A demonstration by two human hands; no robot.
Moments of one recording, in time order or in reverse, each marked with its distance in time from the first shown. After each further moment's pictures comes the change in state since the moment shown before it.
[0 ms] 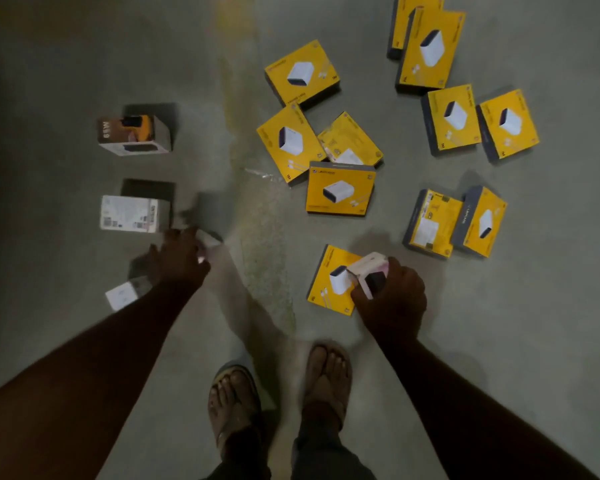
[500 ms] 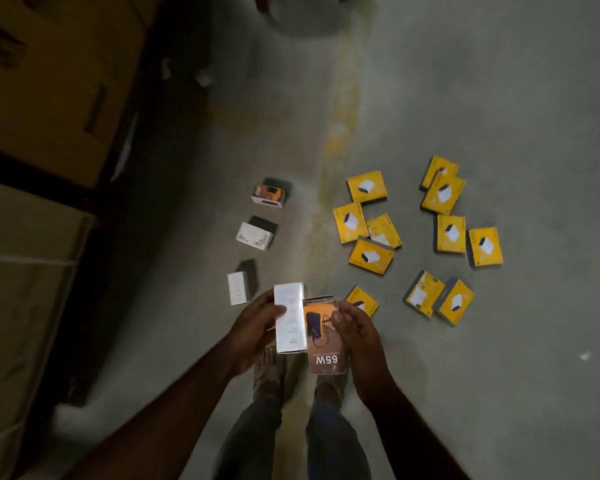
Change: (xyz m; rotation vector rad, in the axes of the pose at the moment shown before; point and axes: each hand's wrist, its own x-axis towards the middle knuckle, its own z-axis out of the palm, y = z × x) left_hand -0.326 0.064 -0.303 -1.621 -0.418 -0.315; right_hand -0.171 -0.167 -0.353 1.112 -0.716 0.142
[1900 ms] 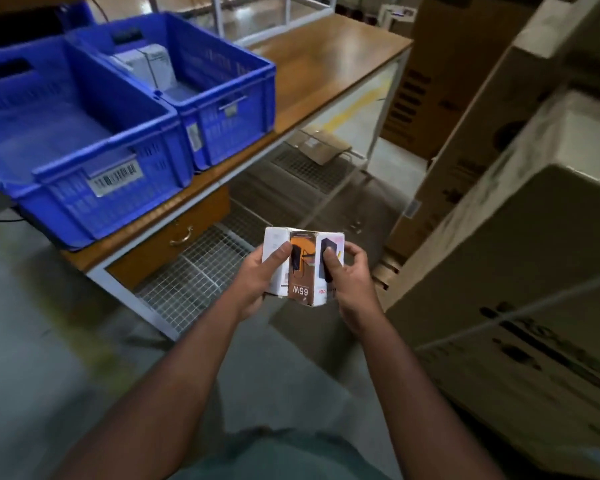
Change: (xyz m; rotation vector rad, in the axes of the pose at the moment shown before) left_hand -0.840 -0.375 -0.307 -1.257 1.500 1.001; right_hand -0.786 0.247 0.506 -1.042 -1.816 -0.199
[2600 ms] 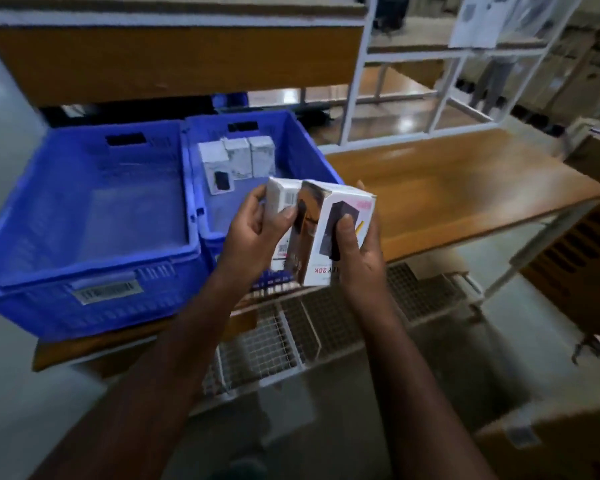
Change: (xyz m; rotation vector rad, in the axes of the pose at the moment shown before) left_hand 0.271 0.243 -0.006 0.149 0.589 0.663; right_hand 0.343 -0.214 0.136 -0.087 -0.615 -0.463
